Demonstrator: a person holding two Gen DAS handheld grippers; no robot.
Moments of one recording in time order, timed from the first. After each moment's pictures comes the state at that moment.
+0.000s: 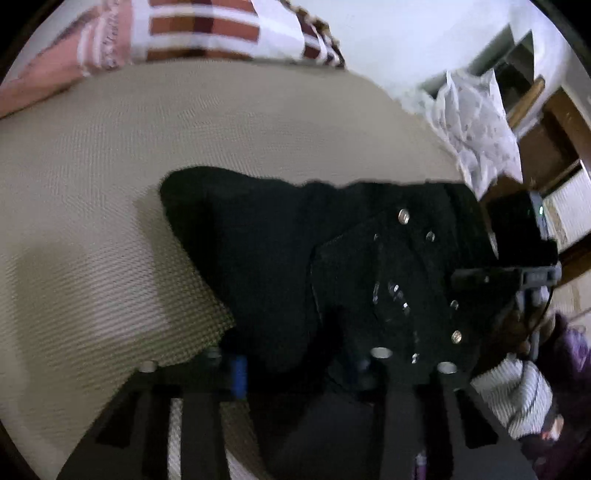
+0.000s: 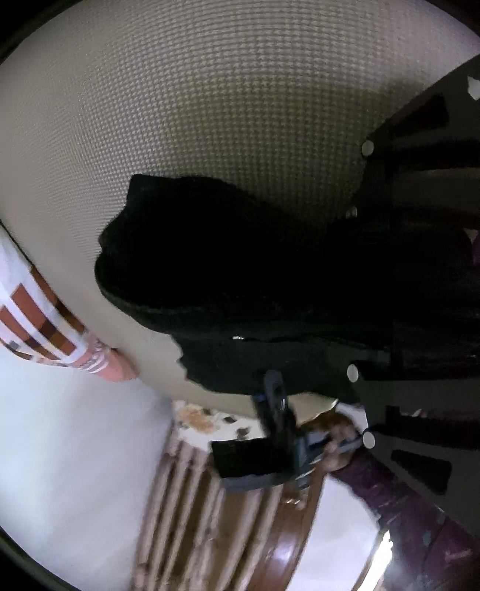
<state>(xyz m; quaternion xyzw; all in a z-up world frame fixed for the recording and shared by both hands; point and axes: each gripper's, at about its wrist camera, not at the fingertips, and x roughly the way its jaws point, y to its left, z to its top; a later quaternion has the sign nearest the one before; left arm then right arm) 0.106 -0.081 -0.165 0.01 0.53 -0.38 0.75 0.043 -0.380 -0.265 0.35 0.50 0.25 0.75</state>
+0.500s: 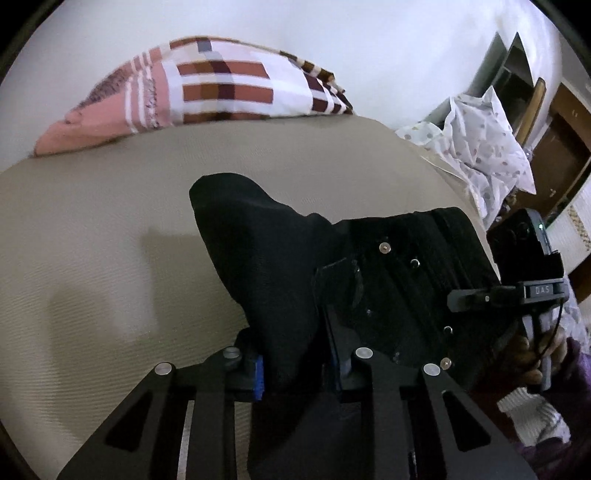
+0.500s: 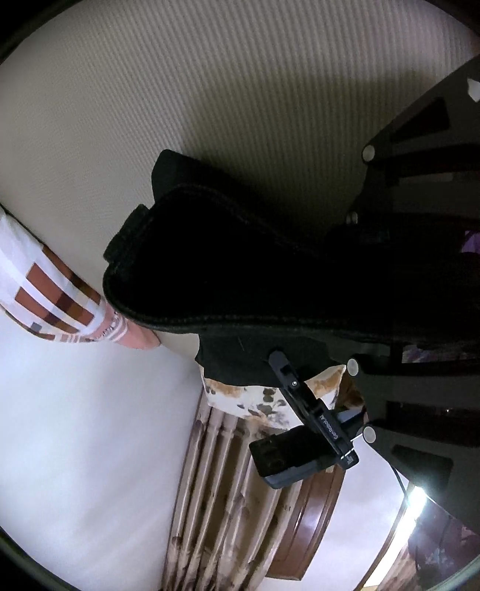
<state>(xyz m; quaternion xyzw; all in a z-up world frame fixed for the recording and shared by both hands) 0.071 -0.046 -0.119 0.04 0.46 -0.34 0.82 0.032 -0.339 -0.249 0.41 0.45 0.27 0.74</state>
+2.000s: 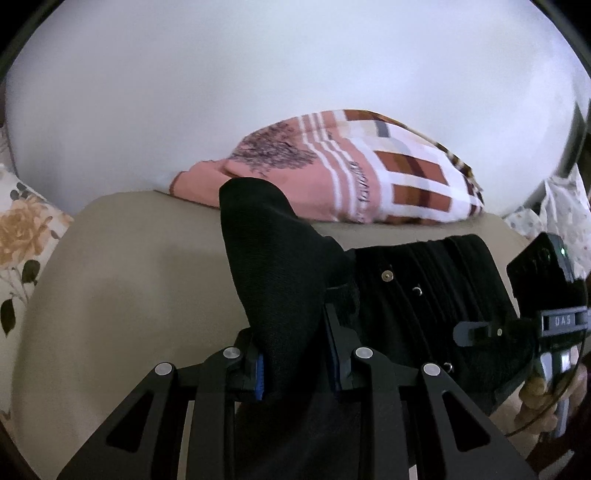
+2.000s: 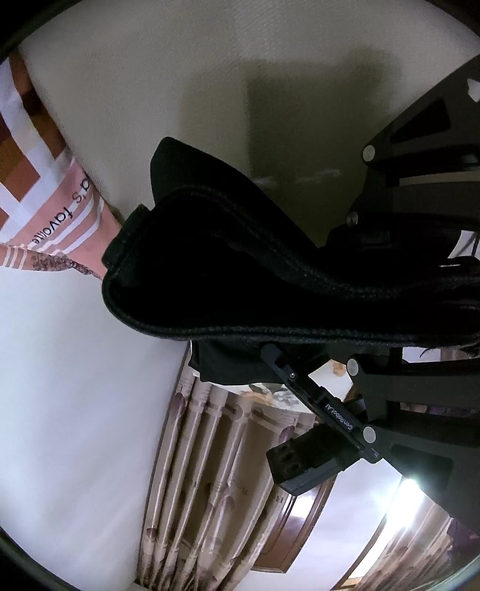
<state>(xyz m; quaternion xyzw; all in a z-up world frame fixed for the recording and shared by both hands) 0.236 0.128 -0.087 0.00 0.38 -0.18 0.91 0.264 -0.162 -0.236 0.39 0.45 0.36 0.72</state>
